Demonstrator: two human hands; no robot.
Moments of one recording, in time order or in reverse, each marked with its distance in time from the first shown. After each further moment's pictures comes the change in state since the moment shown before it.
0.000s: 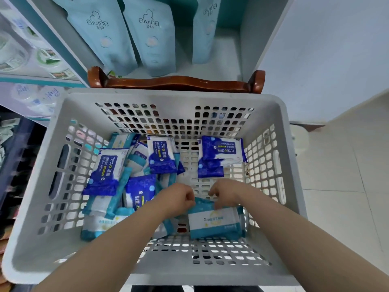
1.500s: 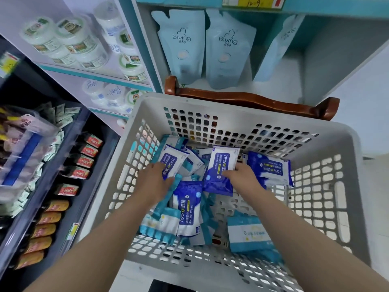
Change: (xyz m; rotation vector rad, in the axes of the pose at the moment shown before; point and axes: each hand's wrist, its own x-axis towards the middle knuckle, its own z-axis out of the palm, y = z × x) left_hand -0.065 -0.124 -0.065 -0.059 0.518 -0.434; right_hand 0.029 -0.097 -0.037 1.106 0.447 0.020
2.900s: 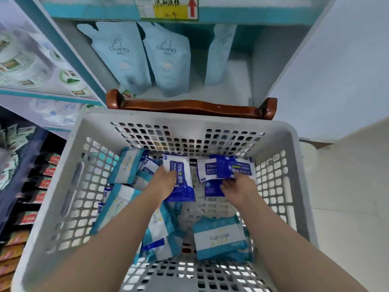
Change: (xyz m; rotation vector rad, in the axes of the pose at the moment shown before) left_hand 0.009 0.141 0.013 -0.725 -0.256 -0.243; right_hand 0.023 0.047 -0.077 1.006 0.296 0.358
